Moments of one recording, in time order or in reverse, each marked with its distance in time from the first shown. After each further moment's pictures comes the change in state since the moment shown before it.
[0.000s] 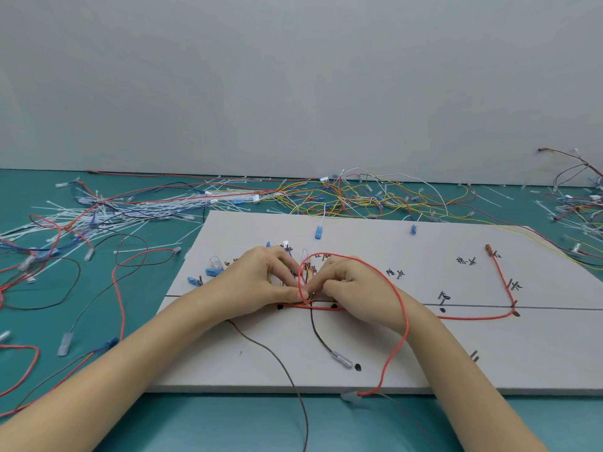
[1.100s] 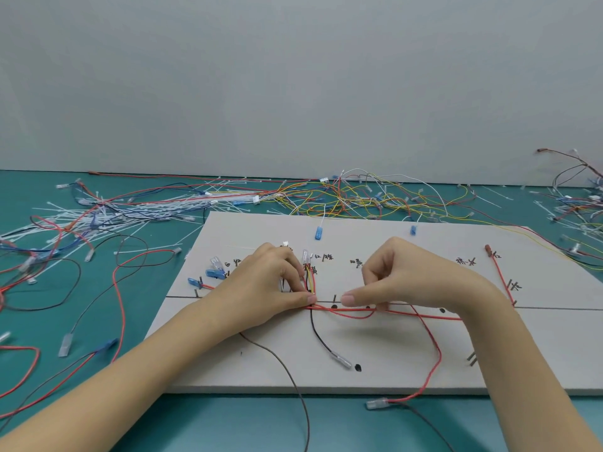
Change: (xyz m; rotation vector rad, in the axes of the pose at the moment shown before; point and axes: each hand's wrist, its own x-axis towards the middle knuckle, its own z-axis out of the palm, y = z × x) left_hand -0.005 0.007 0.011 0.257 0.097 0.074; right_hand -0.033 -0.018 -0.062 -0.136 -0.145 0.117
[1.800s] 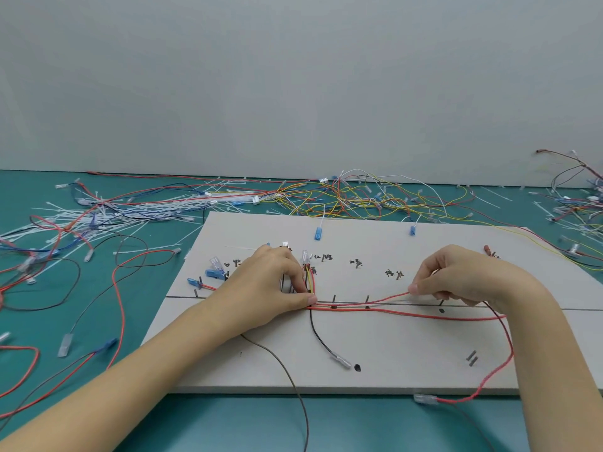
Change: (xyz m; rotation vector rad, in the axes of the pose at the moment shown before) left_hand -0.002 0.008 -0.001 0.011 -0.003 -0.038; right_hand -0.013 0.053 -0.037 0.026 0.147 0.524
